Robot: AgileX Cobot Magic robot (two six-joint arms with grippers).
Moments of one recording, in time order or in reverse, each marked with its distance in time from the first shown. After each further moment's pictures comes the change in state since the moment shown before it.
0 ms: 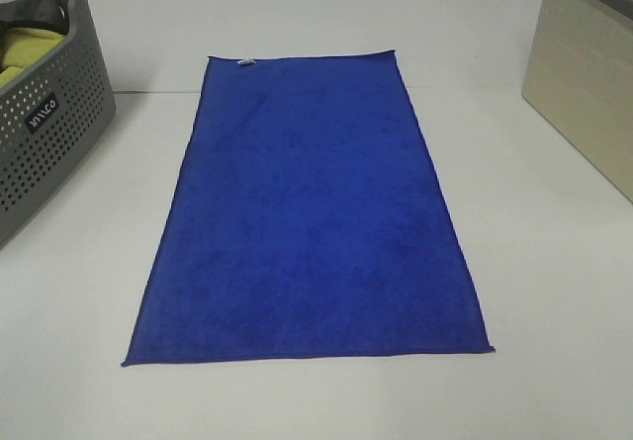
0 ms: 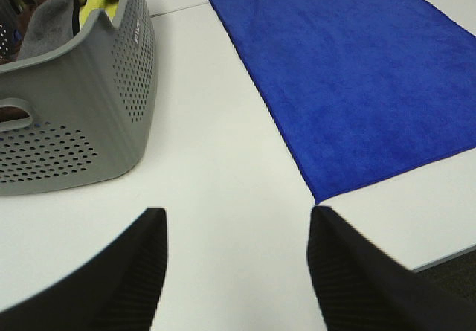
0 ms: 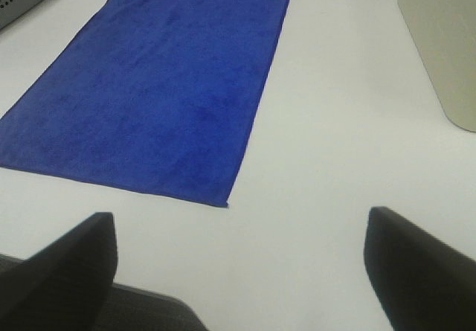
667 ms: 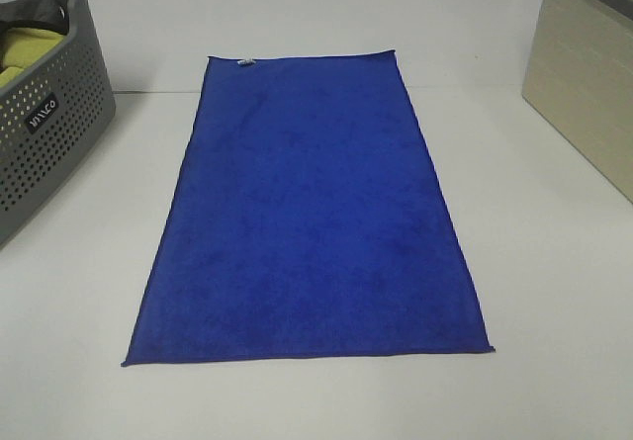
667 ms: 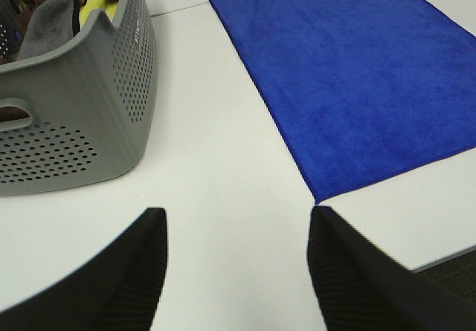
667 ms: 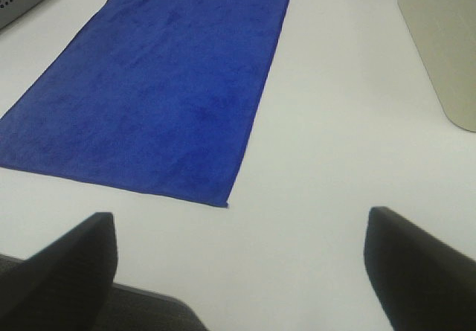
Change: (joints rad) left arm 0.000 0.000 0.000 0.000 0.000 0.000; right arm 0.000 0.000 0.000 0.000 0.000 0.000
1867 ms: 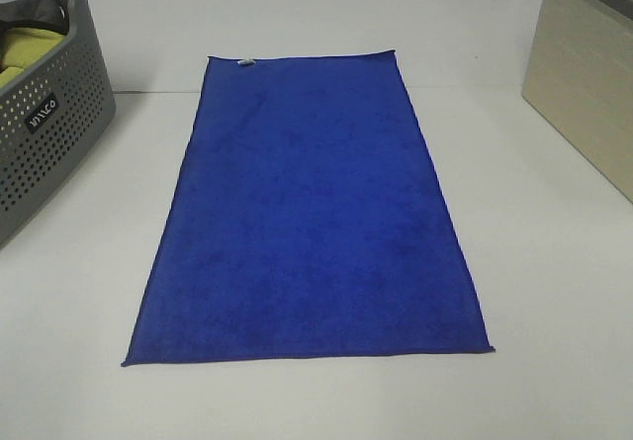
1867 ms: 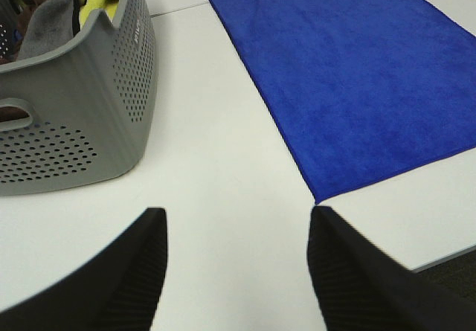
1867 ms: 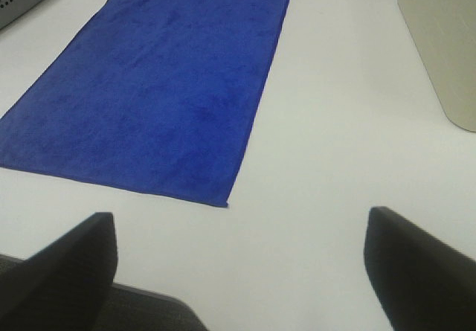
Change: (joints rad) left arm 0.000 0.000 0.000 0.000 0.000 0.000; right arm 0.000 0.000 0.000 0.000 0.000 0.000
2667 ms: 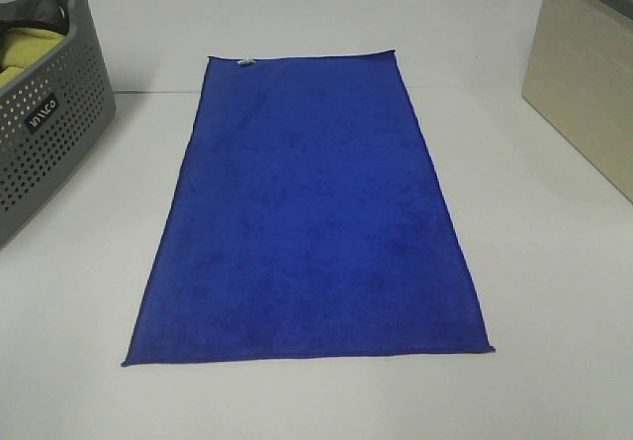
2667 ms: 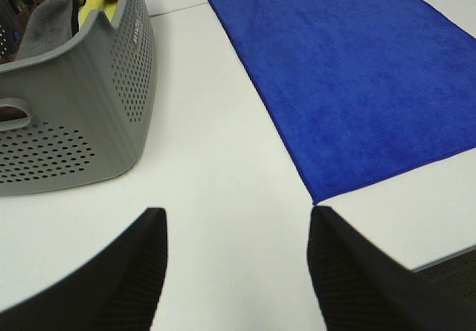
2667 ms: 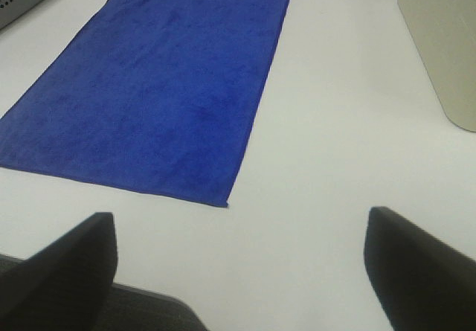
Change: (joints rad) left arm 0.000 0.000 0.000 -0.009 0.000 -0.002; right arm 0.000 0.000 0.000 0.000 0.000 0.000
